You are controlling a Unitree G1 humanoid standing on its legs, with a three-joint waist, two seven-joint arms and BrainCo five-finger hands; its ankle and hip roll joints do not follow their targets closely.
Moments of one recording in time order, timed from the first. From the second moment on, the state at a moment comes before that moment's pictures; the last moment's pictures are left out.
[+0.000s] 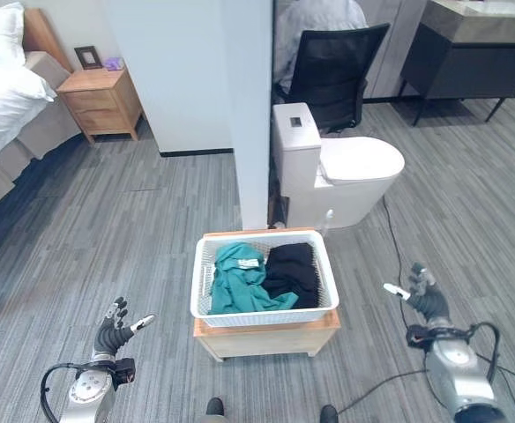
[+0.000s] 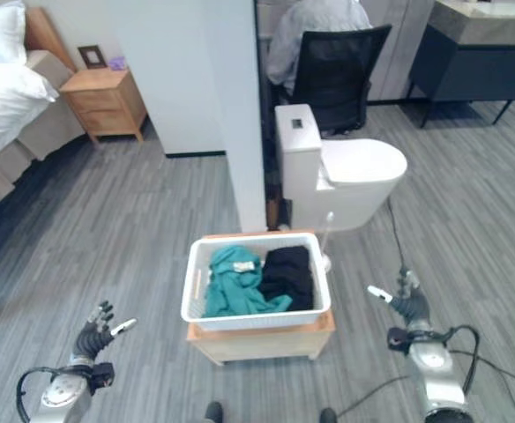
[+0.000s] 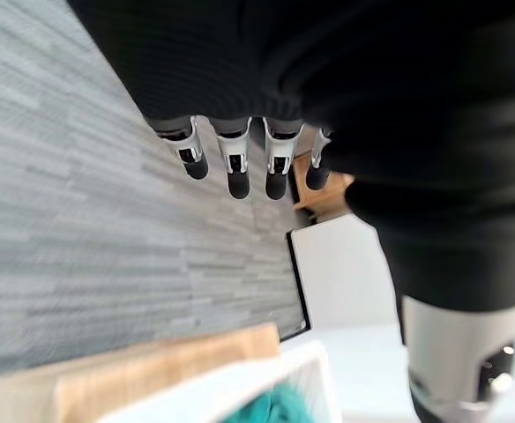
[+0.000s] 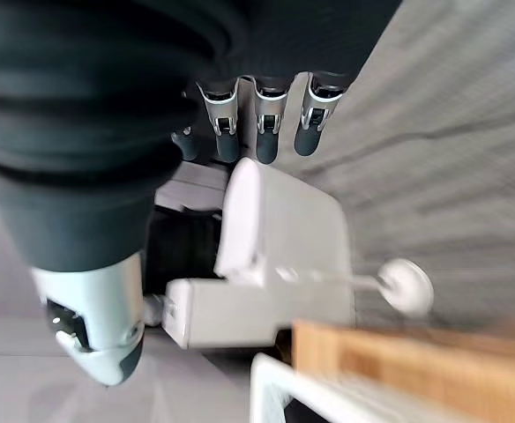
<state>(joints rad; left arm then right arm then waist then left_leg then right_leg) 0.04 0.46 -0.01 0.53 -0.37 -0.19 0.07 0.01 -0.54 -0.06 0.38 0.33 -0.15 -0.09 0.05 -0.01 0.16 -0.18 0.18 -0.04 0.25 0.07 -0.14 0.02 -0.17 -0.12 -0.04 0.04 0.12</state>
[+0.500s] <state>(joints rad) 0.01 0.52 -0.07 0.34 -0.22 -0.12 0.06 0.04 -0.43 -0.02 0.23 0.34 -0.13 -0.05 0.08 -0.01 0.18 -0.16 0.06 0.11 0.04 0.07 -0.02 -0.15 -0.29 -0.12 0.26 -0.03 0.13</state>
